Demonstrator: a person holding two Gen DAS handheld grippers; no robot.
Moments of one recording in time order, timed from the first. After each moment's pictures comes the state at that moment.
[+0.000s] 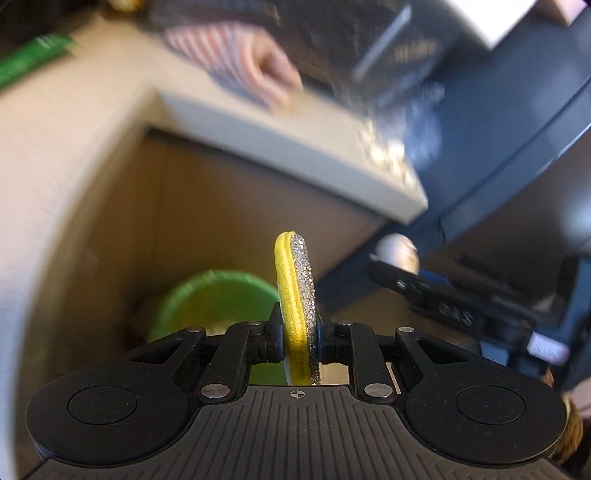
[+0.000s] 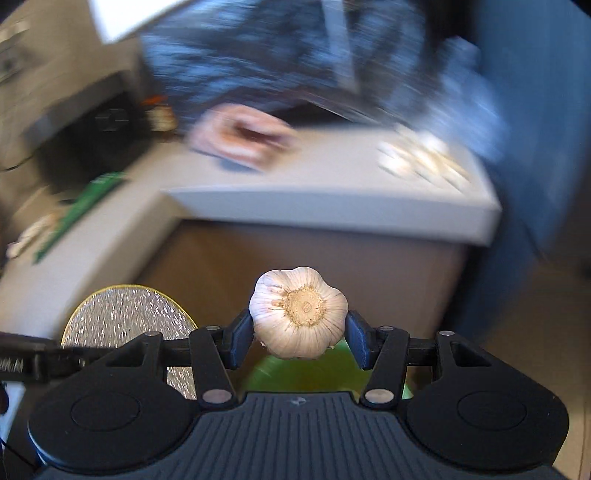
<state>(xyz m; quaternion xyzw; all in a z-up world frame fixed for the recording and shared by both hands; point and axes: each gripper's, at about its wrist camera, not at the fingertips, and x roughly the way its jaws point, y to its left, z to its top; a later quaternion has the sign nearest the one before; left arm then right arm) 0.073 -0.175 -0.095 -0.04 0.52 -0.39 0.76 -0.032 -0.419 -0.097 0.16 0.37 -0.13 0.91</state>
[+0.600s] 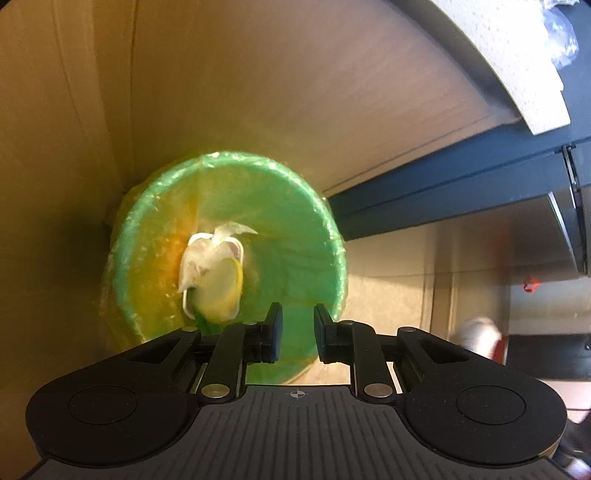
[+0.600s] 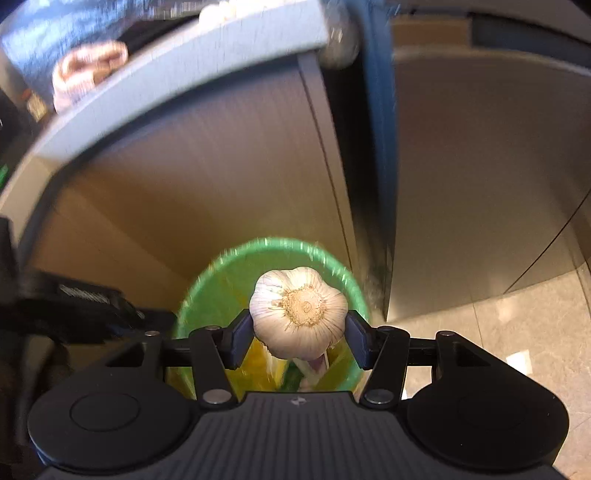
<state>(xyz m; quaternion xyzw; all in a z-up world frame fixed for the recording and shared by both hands) 0.112 -0.242 -0.260 -0.02 0.67 -0.33 0.66 -0.083 -0.455 -0.226 0.28 0.44 -0.22 0.83</state>
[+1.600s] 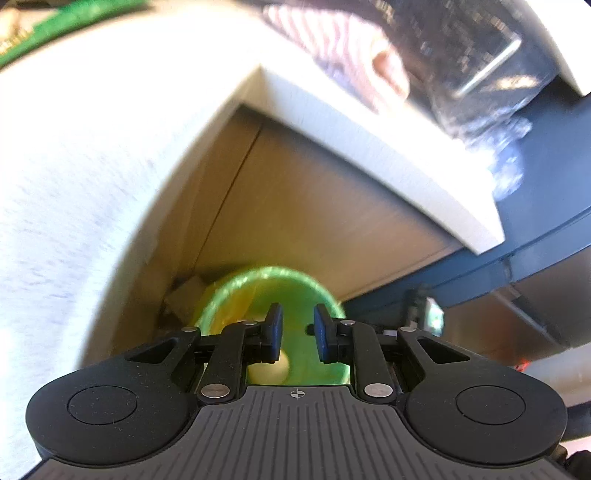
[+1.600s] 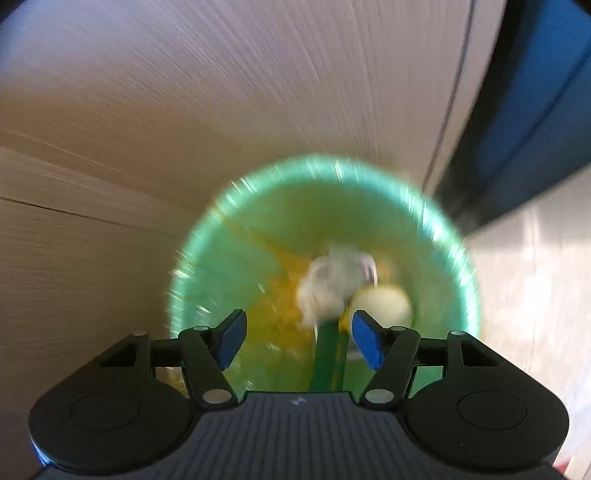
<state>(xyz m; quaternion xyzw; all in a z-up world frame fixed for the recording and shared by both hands) 0.120 -0.133 -0.114 -0.09 0.54 -0.29 0.78 0.081 -0.479 -0.329 0.32 0.57 -0.14 0.75</state>
